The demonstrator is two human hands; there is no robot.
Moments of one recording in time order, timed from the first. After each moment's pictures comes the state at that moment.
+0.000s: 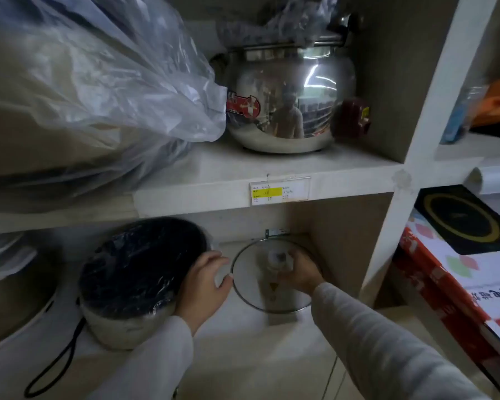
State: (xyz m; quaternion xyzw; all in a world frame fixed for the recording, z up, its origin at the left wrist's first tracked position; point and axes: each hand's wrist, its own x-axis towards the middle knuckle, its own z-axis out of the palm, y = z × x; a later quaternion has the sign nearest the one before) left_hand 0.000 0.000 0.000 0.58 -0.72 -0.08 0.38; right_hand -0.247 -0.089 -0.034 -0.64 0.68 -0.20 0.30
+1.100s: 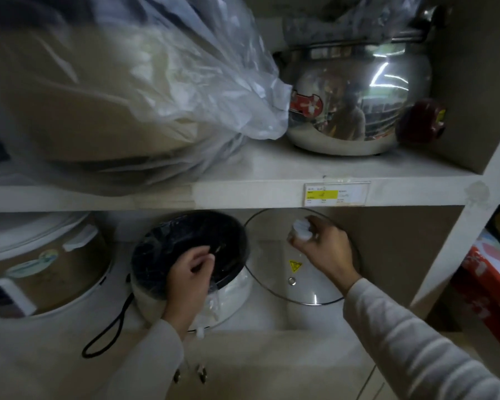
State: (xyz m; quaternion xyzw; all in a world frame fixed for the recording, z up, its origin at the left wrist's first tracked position) left_hand 0.064 0.042 0.029 0.62 -0.43 -0.25 0.60; right_hand -0.193 -0.062 0.059 -0.68 0.59 -0.40 0.15
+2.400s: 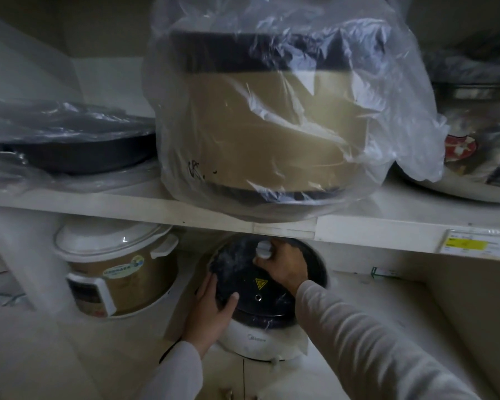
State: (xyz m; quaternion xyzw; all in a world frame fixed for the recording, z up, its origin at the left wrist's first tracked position) left_hand 0.206 0.070 0.001 0.74 -0.51 -0.20 0.40; right_hand 0.059 -0.077 0.049 -0.77 0.53 -0.28 0.23
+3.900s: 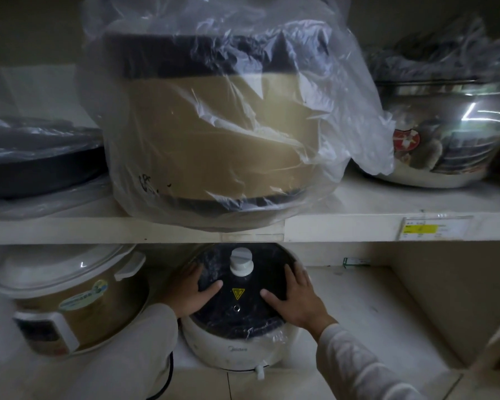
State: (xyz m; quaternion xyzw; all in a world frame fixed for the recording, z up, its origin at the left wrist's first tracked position) left_hand 0.252 -0.010 0.025 0.74 -0.62 -0.20 0.19; right_hand -0.024 -0.047 0.003 -0.76 0.58 -0.17 0.24
